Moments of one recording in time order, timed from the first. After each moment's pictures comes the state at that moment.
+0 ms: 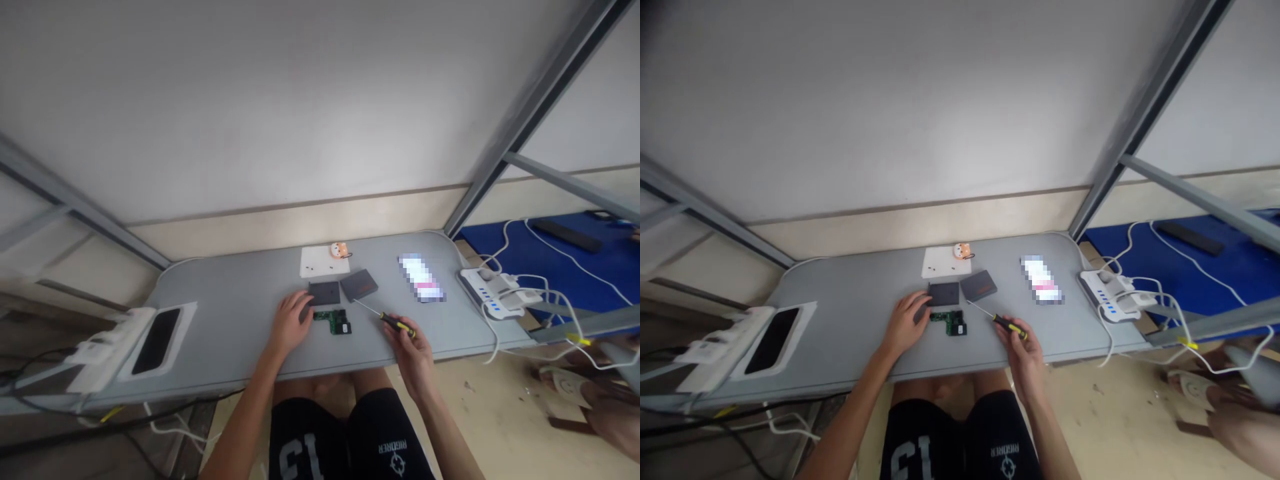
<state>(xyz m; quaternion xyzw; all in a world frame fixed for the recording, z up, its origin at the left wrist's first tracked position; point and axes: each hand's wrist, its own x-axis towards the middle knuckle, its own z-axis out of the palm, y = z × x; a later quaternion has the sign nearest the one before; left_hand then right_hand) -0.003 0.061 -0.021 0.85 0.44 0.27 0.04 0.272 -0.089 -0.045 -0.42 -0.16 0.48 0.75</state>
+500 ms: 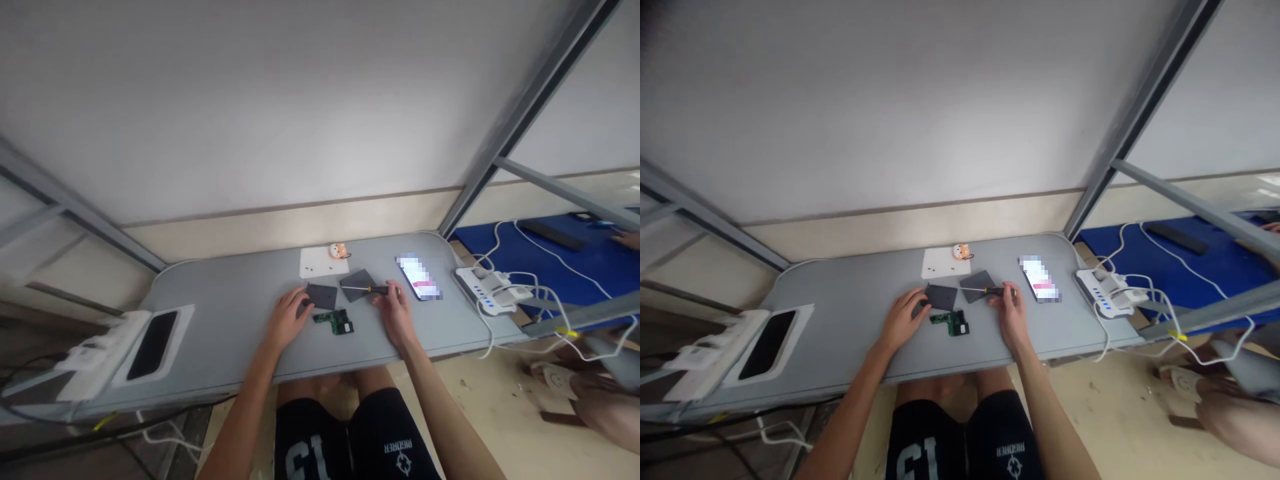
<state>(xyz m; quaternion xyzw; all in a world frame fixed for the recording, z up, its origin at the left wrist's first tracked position) -0.016 0.081 -0.023 0.86 0.43 0.26 0.07 0.275 0.003 -0.027 -0.45 -0.19 0.45 0.74</state>
